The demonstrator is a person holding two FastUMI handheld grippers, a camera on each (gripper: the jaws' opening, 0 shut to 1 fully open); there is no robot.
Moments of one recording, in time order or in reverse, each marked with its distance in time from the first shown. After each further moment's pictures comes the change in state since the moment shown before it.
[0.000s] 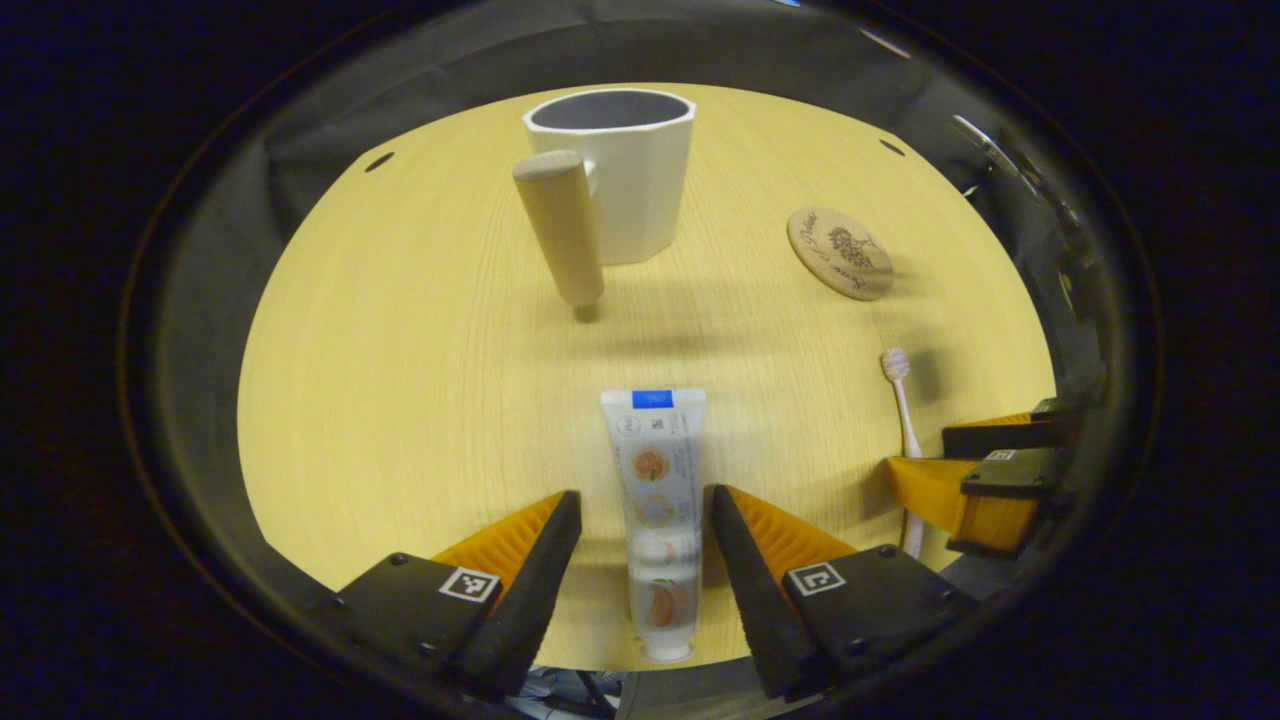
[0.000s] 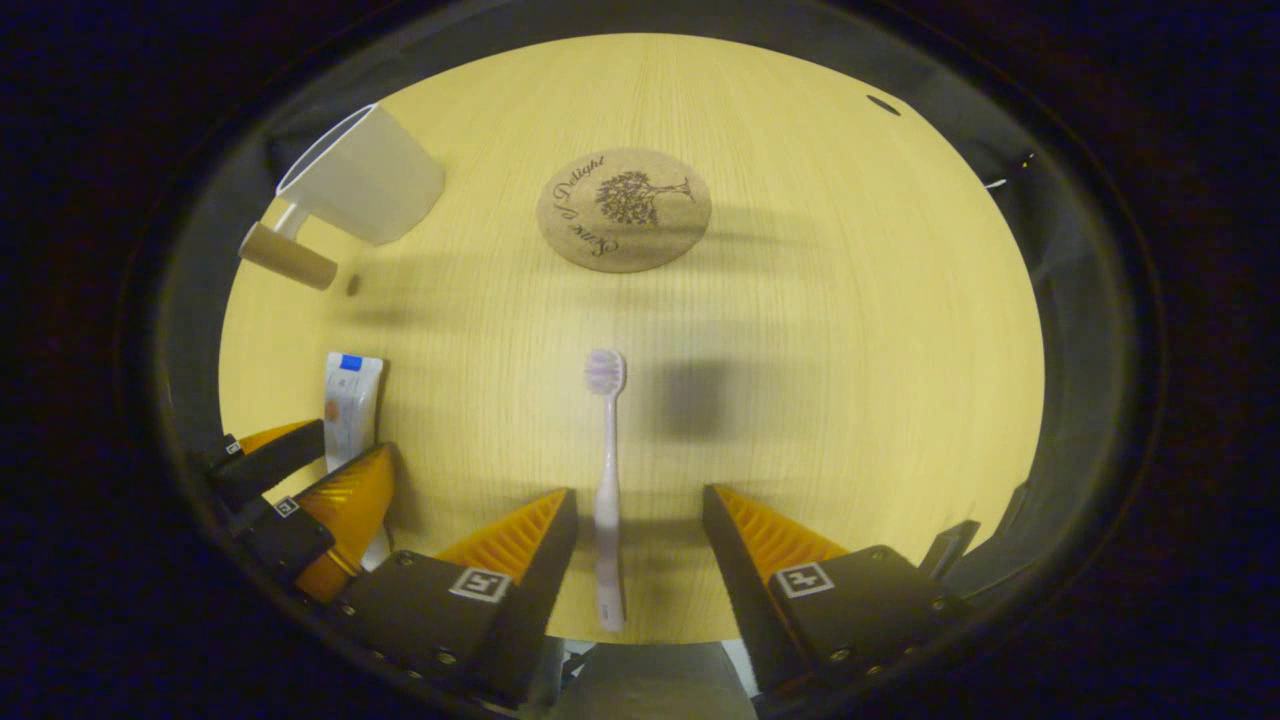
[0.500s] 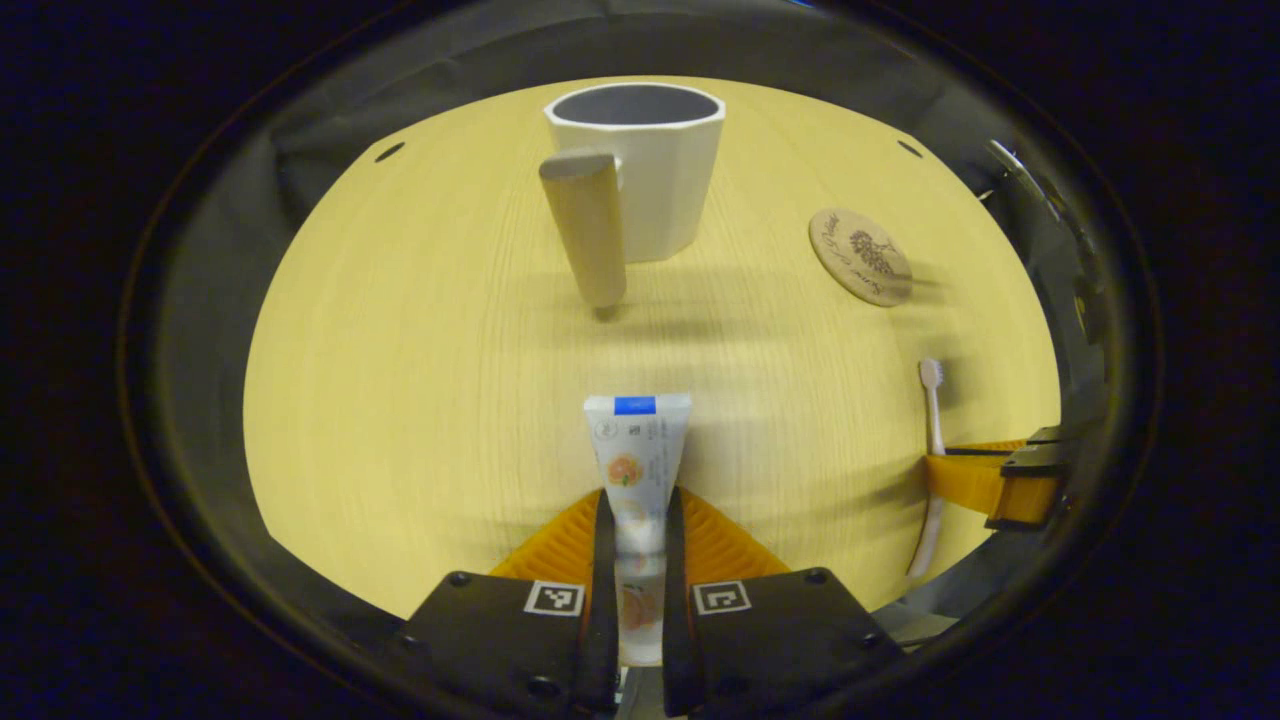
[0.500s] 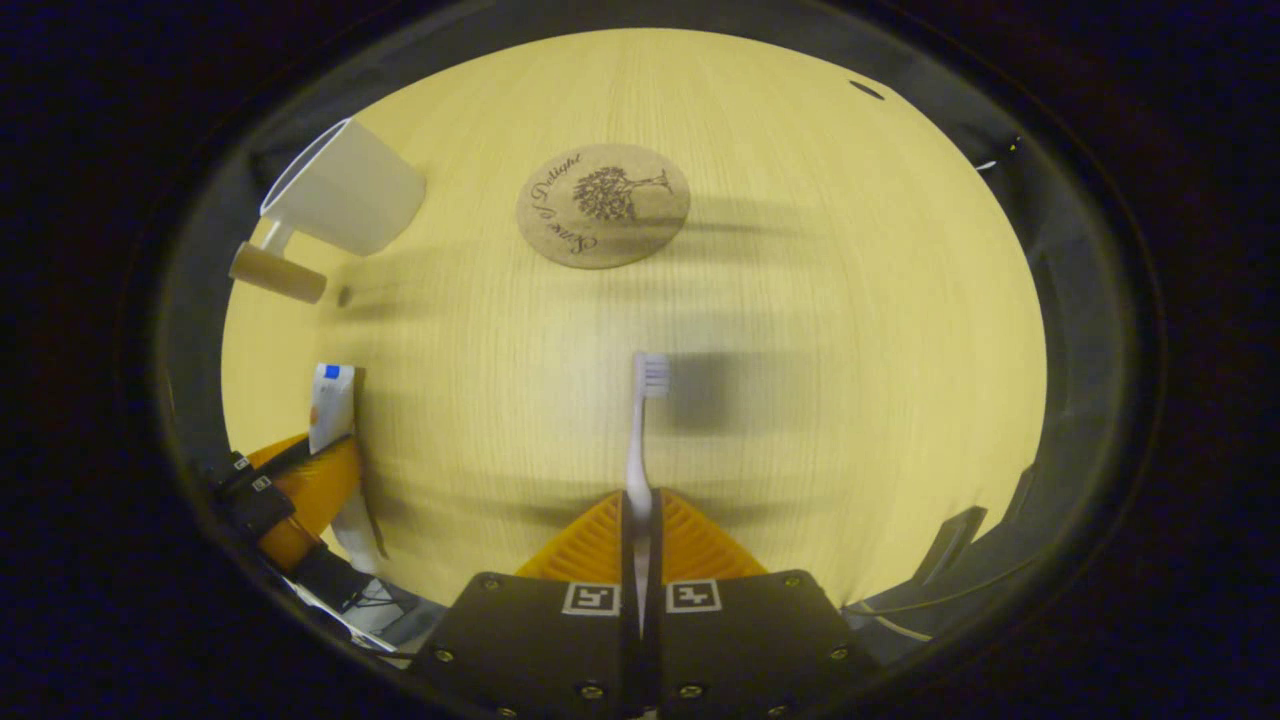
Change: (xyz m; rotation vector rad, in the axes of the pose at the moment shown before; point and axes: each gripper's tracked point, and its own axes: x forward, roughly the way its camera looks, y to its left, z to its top) left arm -0.004 0.004 0.000 -0.030 0.063 0.026; right arm -0.002 -0.004 -0.003 0.041 0.018 0.026
